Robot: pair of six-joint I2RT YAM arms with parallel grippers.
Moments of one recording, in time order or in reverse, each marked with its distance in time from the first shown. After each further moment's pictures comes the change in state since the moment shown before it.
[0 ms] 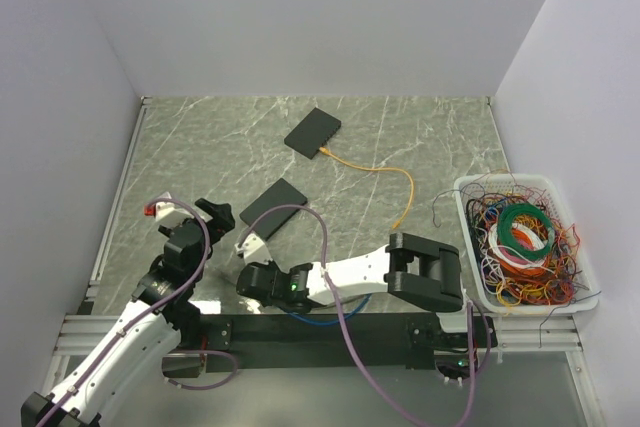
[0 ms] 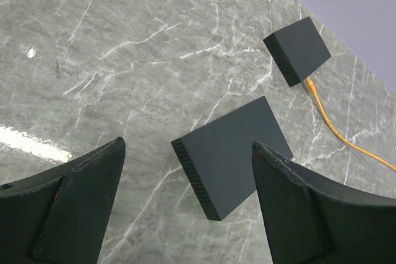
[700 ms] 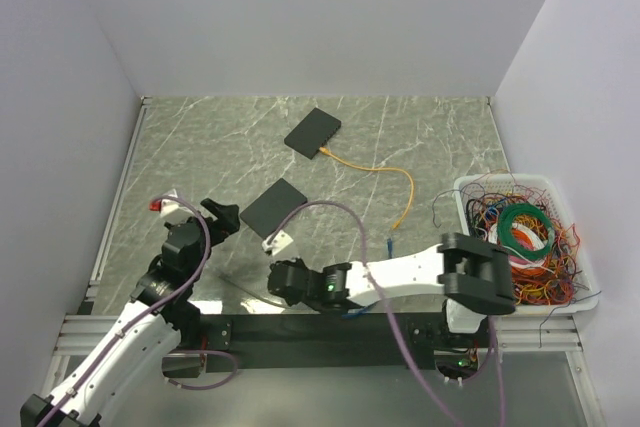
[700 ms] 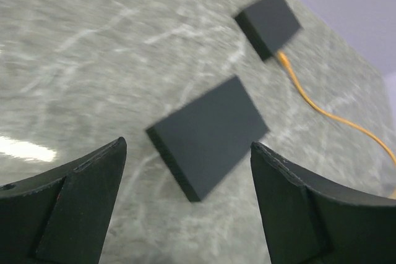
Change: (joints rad) left arm 0.000 -0.009 0.010 0.004 0.097 0.029; right arm -0.002 -0.242 -0.230 0.029 0.020 -0.005
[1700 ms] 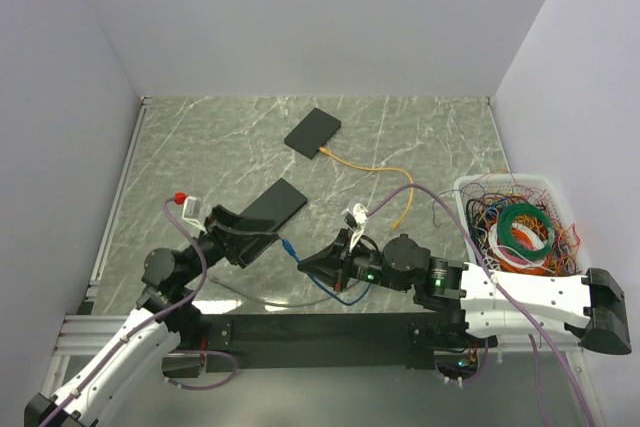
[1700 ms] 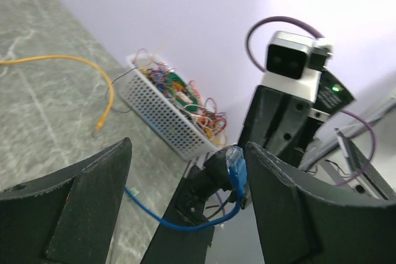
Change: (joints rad) left arm -0.040 -0.074 -0.131 0.712 0.899 -0.233; right arm -0.150 -0.826 -0.403 0.372 -0.398 -0.079
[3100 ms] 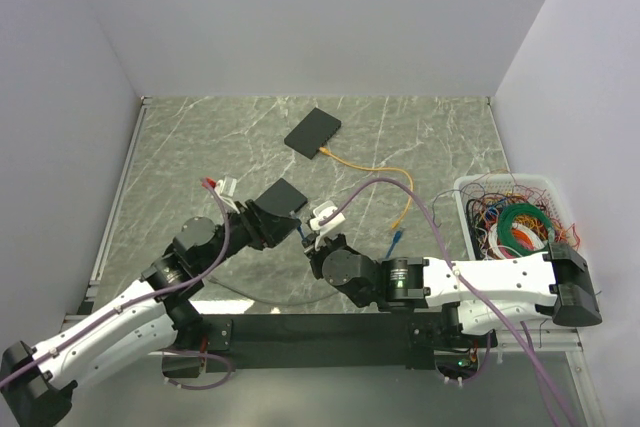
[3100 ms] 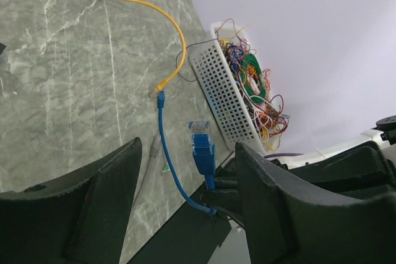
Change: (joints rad) left arm -0.270 0.255 0.280 -0.442 -0.415 0.065; right arm 0.179 0.300 0.289 -0.344 0.713 -0.147
